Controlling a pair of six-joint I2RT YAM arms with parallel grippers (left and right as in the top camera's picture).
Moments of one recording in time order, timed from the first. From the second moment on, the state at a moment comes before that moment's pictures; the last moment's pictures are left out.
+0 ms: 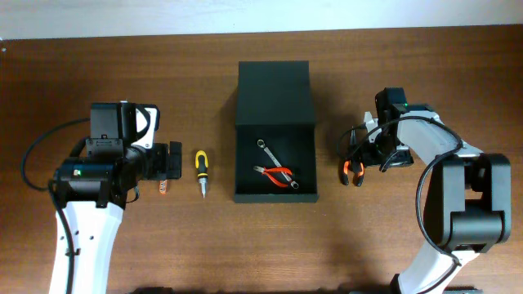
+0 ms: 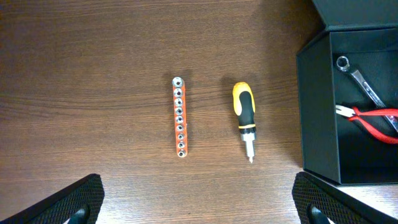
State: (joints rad) left arm -0.03 1.22 1.25 -1.08 -0.04 0.04; right arm -0.01 1.94 1.22 -0.86 -0.01 -0.11
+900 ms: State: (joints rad) left arm -0.03 1.22 1.25 -1.09 -0.04 0.04; right arm -0.01 1.94 1.22 -0.85 -0.01 -0.10
